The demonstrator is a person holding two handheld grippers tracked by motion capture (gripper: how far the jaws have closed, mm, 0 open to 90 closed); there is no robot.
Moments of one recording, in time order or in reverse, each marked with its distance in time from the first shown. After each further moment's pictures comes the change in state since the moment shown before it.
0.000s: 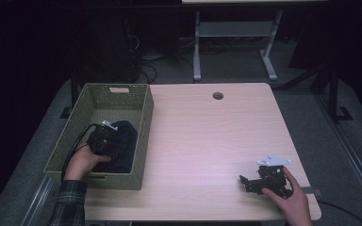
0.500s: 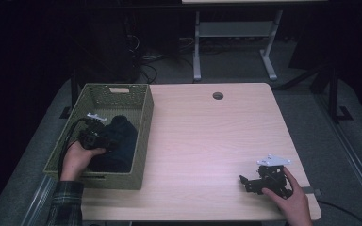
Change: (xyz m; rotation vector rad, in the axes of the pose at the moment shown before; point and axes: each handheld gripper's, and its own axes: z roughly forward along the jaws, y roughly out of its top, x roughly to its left) left arm 0.015 -0.001 -0.032 -0.180 -0.056 -0.092; right arm 0.000 0.000 0.000 0.000 0.000 0.001
